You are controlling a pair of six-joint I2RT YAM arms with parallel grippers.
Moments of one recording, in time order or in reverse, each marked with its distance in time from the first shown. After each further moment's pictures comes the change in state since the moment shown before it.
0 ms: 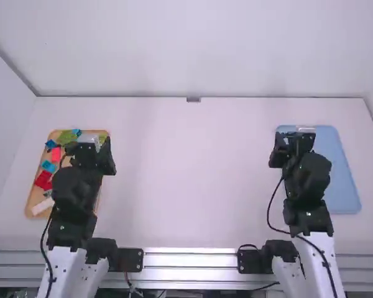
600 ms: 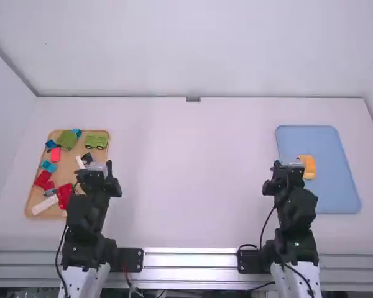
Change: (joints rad) left arm 0.000 -0.338 -0.344 0.000 0.000 0.000; right arm 0.000 -0.375 -0.381 -0.001 -0.003 0.000
